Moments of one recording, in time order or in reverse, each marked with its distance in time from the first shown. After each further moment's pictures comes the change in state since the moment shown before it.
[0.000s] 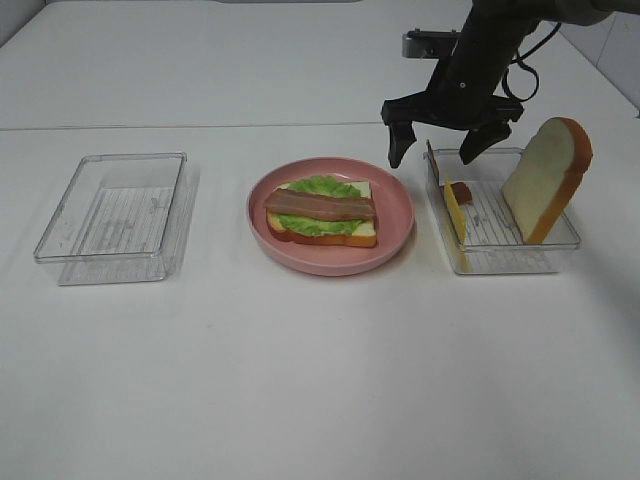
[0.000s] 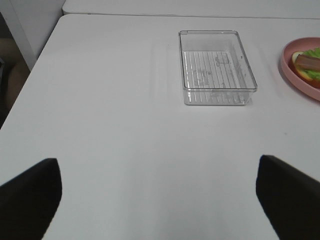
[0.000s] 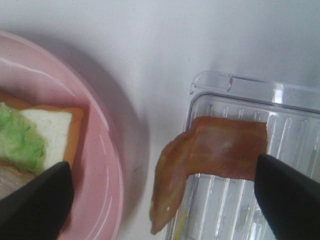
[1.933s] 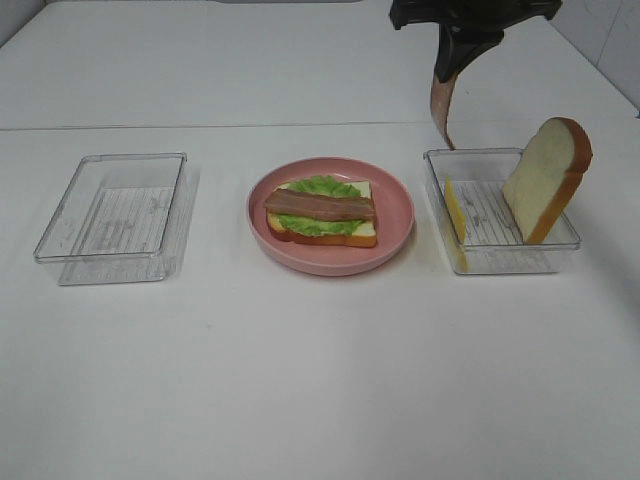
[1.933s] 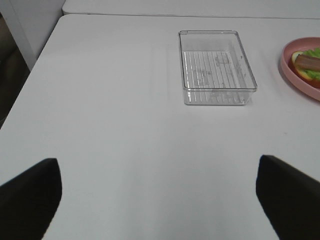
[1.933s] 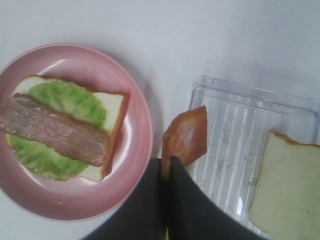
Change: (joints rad) left arm 0.000 0.000 0.000 0.000 0.000 0.000; right arm 0.058 -0.223 -0.055 -0.061 0.172 0.001
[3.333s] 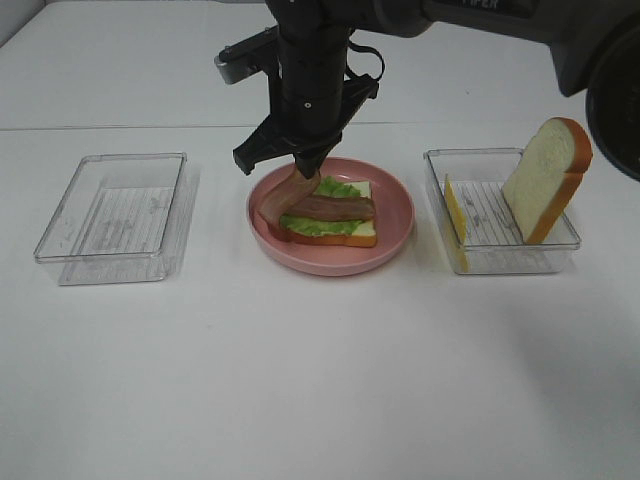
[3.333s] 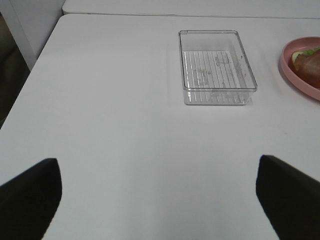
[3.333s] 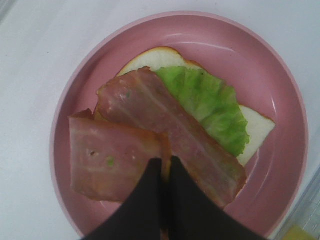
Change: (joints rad) left arm 0.000 0.000 0.000 0.000 0.000 0.001; right arm 0.372 0.202 0.000 -0.242 -0.120 0.052
